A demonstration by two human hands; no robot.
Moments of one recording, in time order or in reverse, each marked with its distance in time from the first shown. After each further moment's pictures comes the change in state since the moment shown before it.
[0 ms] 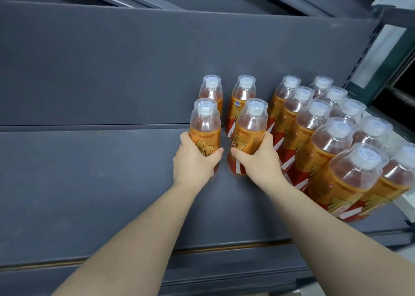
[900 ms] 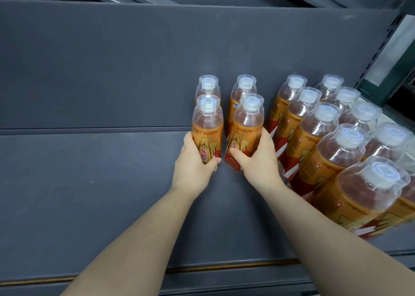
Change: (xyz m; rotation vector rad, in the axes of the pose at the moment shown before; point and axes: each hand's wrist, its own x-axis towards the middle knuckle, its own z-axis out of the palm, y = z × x) left_hand 0.022 -0.011 0.023 -0.019 -0.099 0.034; right_hand 0.036 0.017 0.015 0.003 0.043 -0.052
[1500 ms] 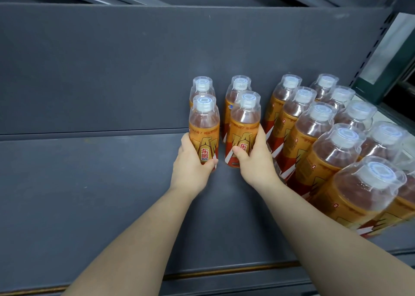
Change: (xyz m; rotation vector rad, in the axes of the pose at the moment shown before) left_hand 0.008 0.002 0.008 0.014 -0.005 -0.025; right_hand 0.010 0.003 0.001 0.061 -0.059 0.045
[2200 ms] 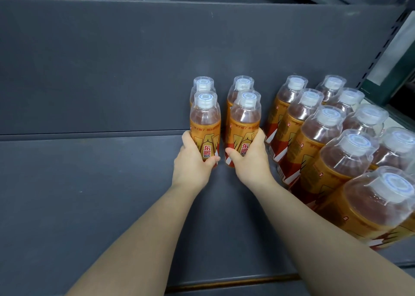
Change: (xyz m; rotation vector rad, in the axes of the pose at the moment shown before) left_hand 0.018 0.005 0.007 0.071 0.007 -0.050; right_hand 0.010 -0.007 0.013 0.021 0.034 0.045
